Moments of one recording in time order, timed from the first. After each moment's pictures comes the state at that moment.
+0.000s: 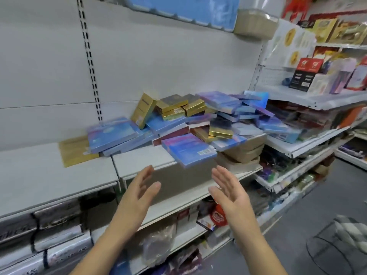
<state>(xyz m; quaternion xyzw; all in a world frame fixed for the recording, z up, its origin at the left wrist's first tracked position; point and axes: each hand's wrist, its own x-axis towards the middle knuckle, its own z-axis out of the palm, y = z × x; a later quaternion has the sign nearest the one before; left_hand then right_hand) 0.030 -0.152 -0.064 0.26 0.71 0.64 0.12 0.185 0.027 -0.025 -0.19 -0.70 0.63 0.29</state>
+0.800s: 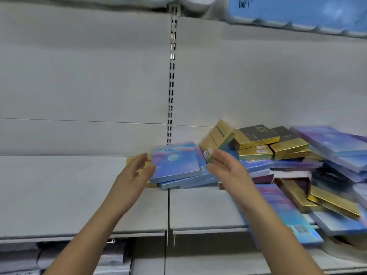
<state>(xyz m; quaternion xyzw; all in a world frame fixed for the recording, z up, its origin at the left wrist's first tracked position) -0.138 -0.208 -0.014 0.04 0.82 0.57 -0.06 -0.098 0.040 0.031 -0.02 -0.79 0.60 0.08</state>
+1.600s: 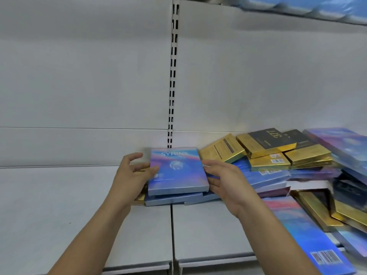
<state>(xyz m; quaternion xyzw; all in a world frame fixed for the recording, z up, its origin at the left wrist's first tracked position) -0.207 -0.197 -0.006 -0.07 0.73 0.68 0.00 -0.165 0.026 0.018 -0.16 -0.69 0.71 -0.01</state>
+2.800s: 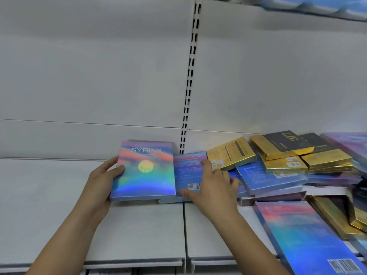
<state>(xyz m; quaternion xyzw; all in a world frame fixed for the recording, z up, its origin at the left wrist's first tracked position) -0.206 -0.280 -0.024 -0.10 0.62 0.78 -0.03 -0.170 -0.034 -0.009 -0.08 -0.99 0.11 0.07</state>
